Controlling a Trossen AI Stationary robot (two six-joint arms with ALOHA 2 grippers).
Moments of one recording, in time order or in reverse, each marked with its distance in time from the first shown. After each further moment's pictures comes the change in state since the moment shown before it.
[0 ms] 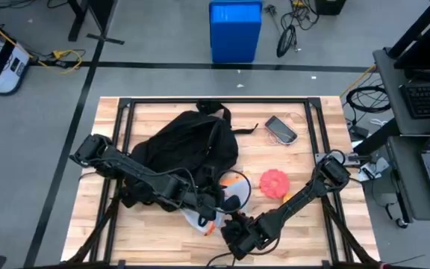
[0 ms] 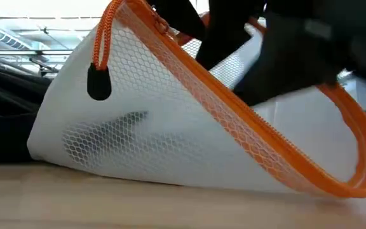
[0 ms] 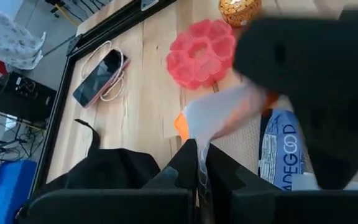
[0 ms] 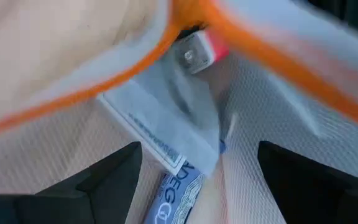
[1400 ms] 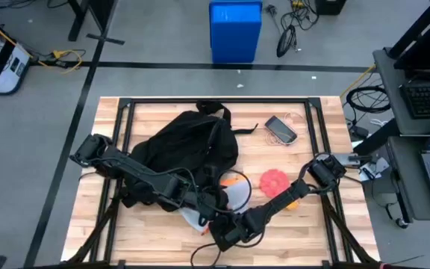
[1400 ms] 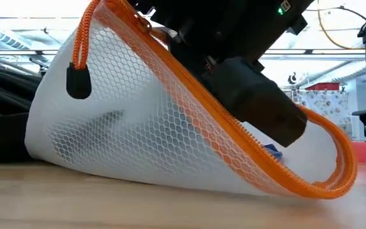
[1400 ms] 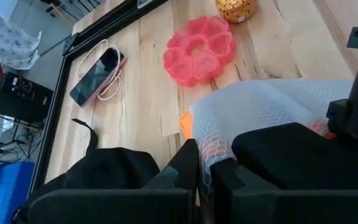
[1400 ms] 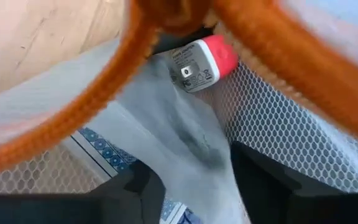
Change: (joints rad) left arm 0.000 0.000 0.000 -0.009 0.014 0.010; right arm -0.086 0.104 0.061 0.145 -0.021 -0.049
